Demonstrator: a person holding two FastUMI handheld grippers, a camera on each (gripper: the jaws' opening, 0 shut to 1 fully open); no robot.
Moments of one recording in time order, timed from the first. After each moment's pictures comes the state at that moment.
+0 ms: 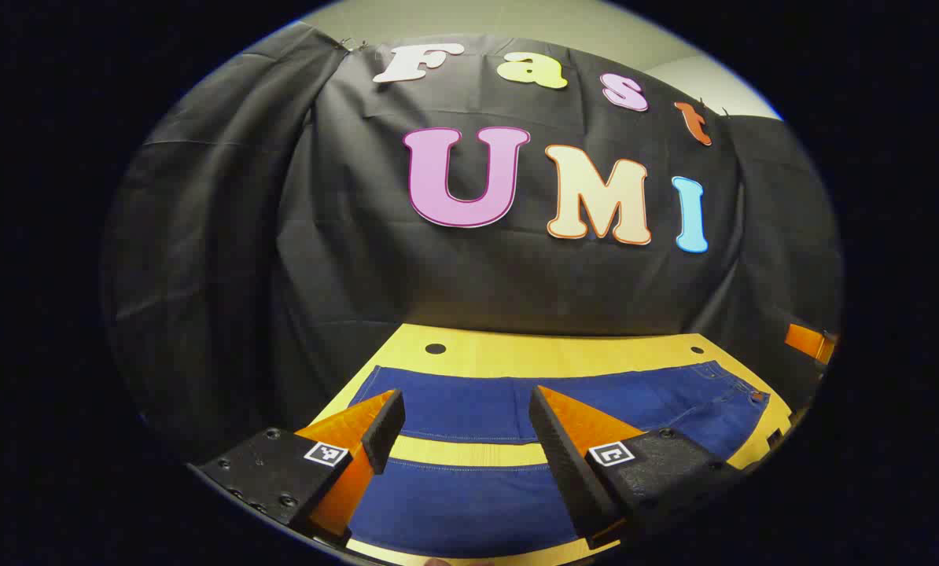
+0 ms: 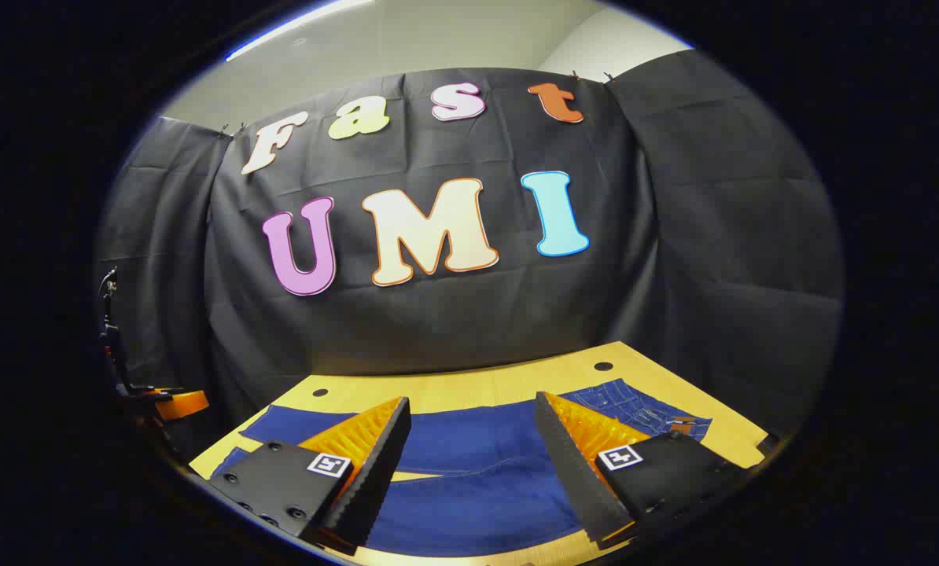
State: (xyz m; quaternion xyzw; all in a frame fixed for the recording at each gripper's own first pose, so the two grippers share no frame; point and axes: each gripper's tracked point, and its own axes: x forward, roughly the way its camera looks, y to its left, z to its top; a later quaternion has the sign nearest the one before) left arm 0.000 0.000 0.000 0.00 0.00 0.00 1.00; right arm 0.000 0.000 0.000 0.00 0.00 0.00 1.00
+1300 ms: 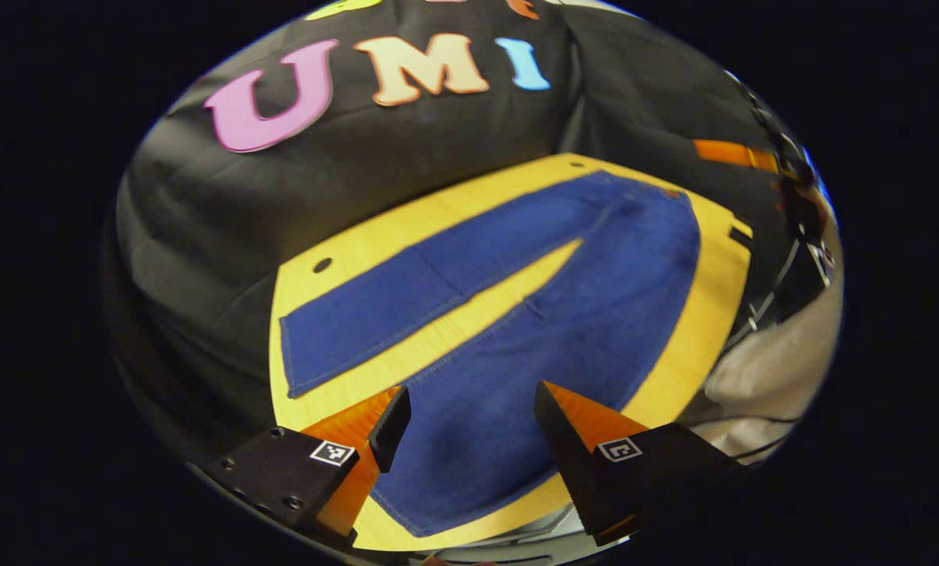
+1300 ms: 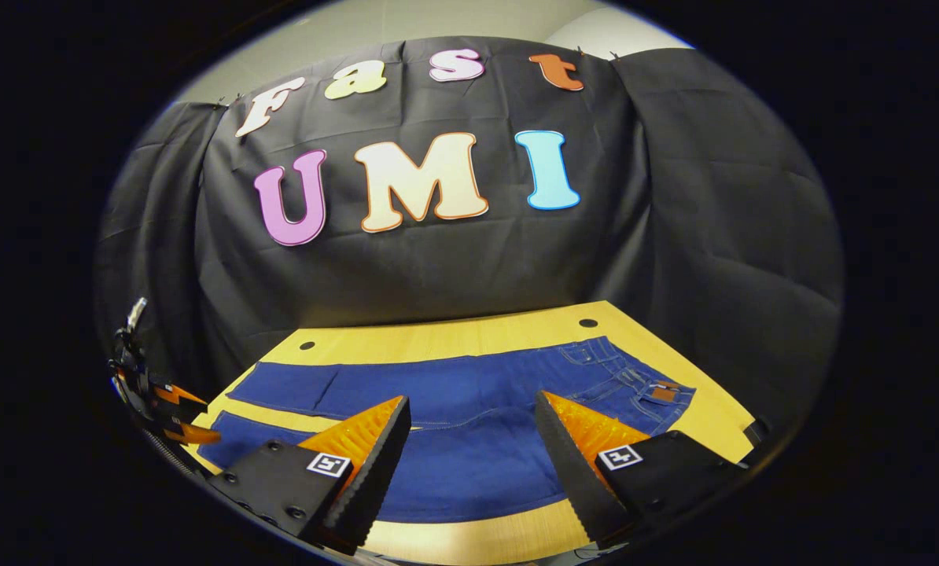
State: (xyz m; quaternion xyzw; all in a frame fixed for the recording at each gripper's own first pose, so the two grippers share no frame) left arm -0.038 0.009 -0.161 0.26 0.26 -0.25 0.89; right arm -0.020 -0.018 -0.062 -0.03 0.09 -0.01 1.00
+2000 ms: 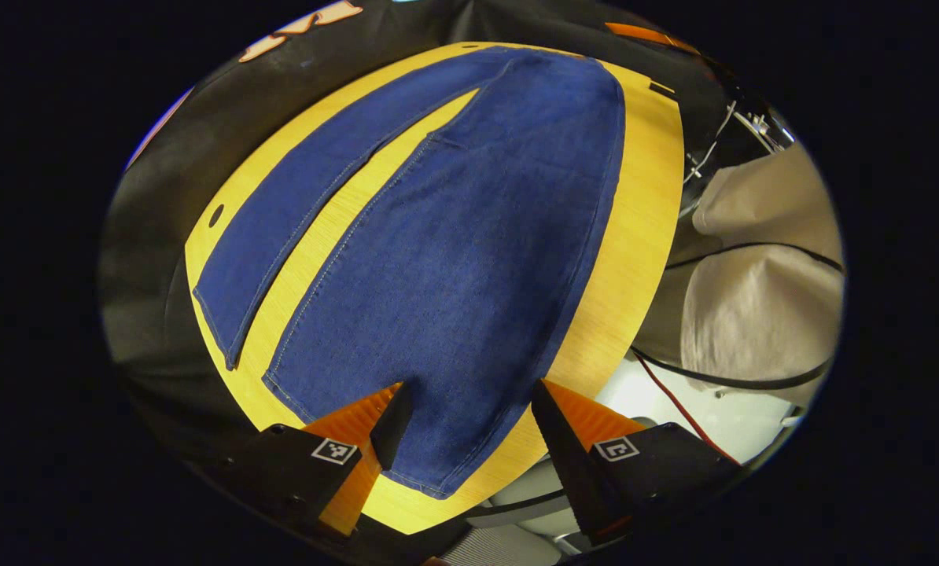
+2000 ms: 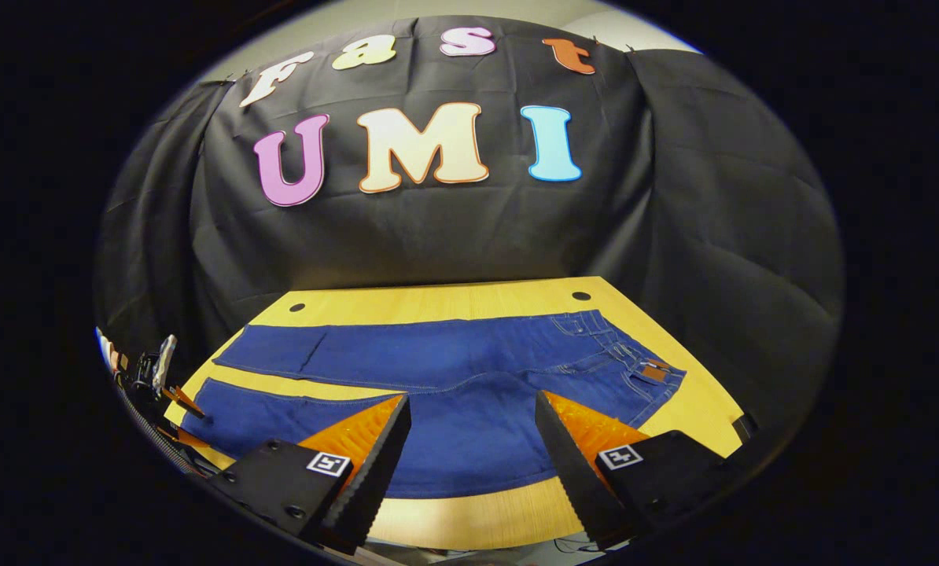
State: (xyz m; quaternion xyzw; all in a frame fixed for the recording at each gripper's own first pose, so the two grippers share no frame) left arm -0.079 0.066 -0.253 0.39 0.43 -0.31 0.75; right arm -0.034 -0.033 -0.099 -0.06 0.14 -0.04 0.99
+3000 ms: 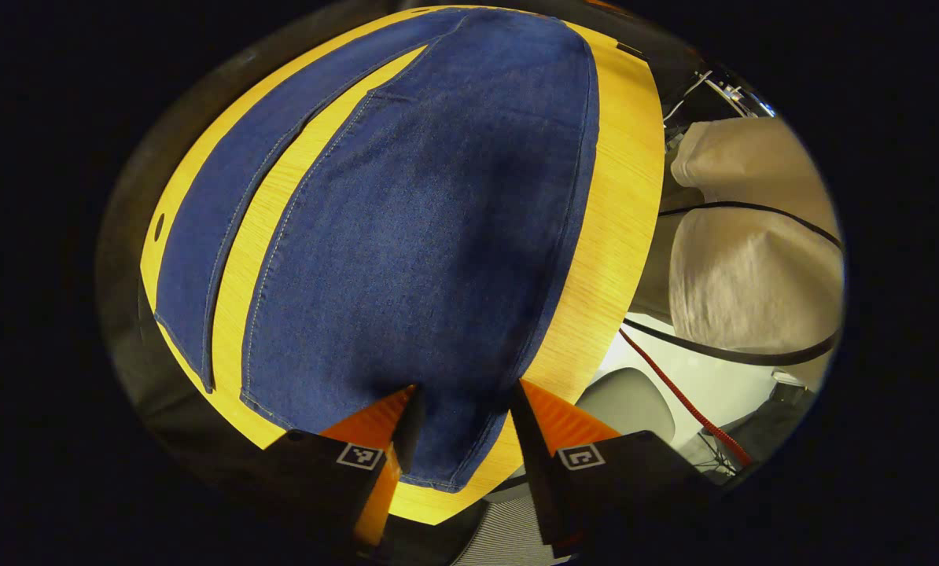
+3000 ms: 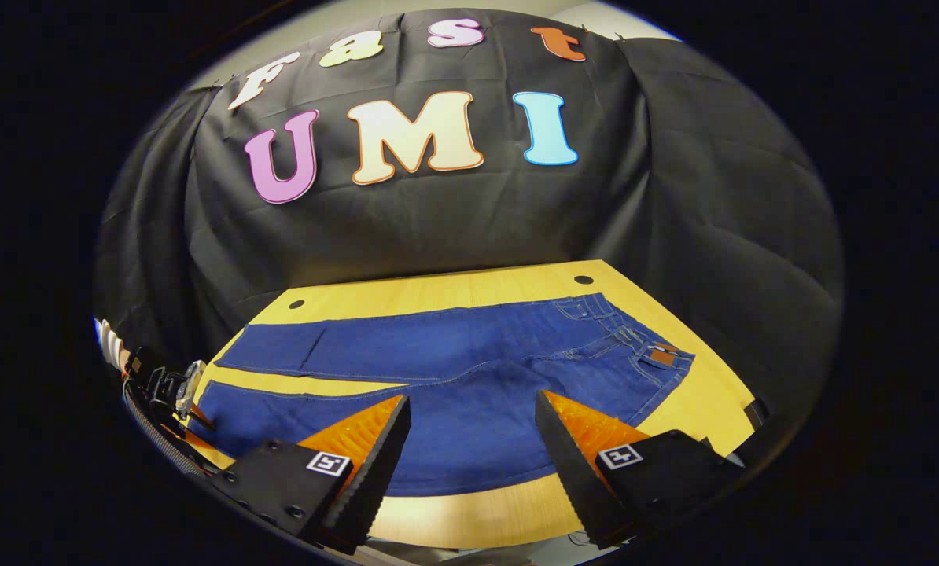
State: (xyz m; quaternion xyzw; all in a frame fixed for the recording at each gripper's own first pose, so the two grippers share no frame) left arm -0.080 0.070 -0.268 0.43 0.51 -0.35 0.66; right arm -0.026 -0.026 -0.117 -0.04 0.16 -0.03 0.99
